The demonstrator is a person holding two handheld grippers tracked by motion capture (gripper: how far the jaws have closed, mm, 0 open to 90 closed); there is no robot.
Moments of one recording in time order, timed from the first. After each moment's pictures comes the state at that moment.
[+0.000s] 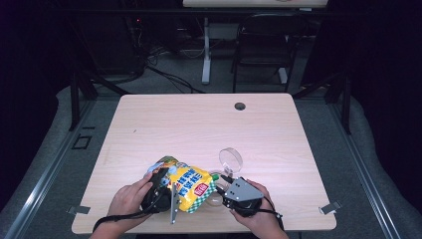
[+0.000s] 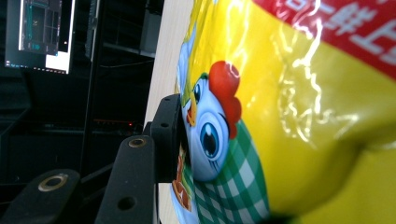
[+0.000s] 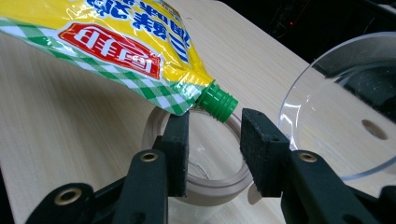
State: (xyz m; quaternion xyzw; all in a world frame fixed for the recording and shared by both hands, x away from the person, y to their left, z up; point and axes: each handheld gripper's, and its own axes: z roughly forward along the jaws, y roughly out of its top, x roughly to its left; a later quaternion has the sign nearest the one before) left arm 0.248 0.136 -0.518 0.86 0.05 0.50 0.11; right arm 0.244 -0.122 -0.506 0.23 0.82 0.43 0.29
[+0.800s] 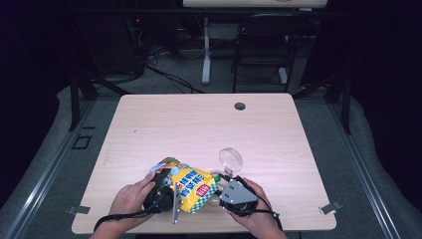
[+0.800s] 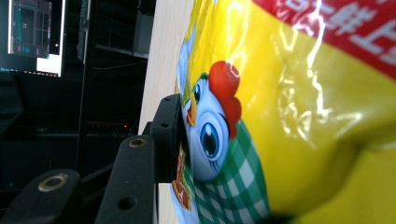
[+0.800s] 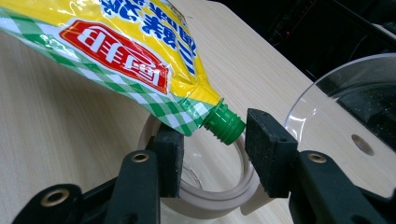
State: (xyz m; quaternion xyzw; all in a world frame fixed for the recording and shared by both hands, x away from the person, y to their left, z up) left arm 0.249 0.132 -0.517 0.86 0.04 0.49 0.10; right arm 0.246 -0.113 -0.510 0.19 0.83 0.42 0.32
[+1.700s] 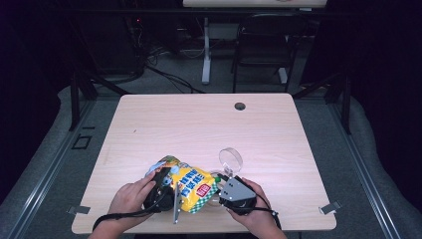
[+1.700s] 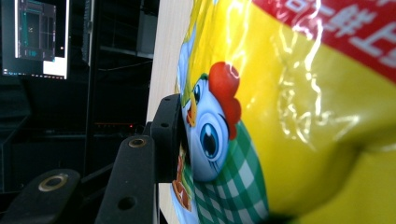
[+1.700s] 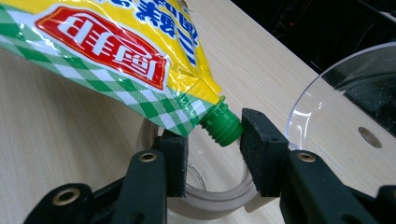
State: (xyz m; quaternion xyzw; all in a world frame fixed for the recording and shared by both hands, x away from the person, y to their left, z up) left arm 0.248 0.129 -0.511 0.86 0.03 0.50 0.09; right arm 0.250 -0.112 -0.511 0.20 0.83 0.41 0.31
